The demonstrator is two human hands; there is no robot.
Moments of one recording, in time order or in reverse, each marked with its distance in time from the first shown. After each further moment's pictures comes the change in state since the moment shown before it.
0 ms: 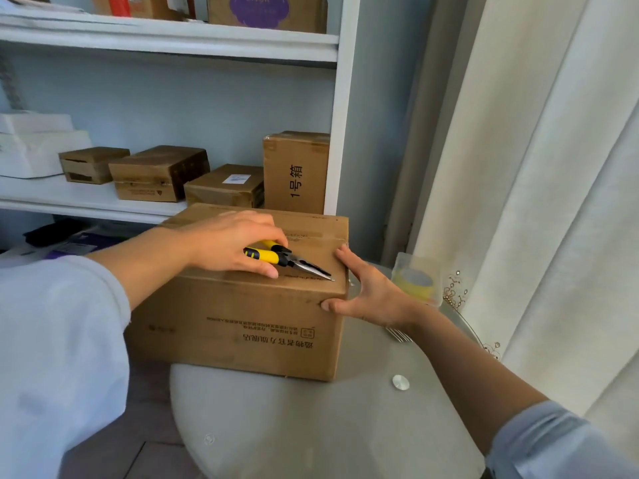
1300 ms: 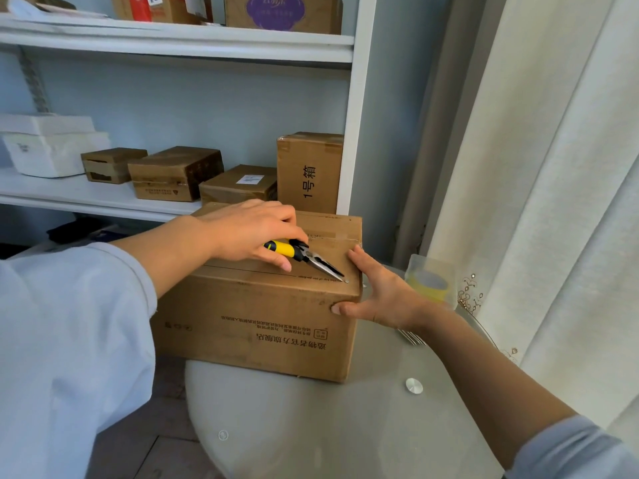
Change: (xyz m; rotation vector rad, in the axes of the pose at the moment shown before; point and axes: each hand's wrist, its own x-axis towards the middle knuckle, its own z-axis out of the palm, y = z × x) left_hand 0.007 -0.002 -0.008 0.196 0.014 0.073; right_hand -0.001 -0.010 0.000 -0.147 -0.029 -0.012
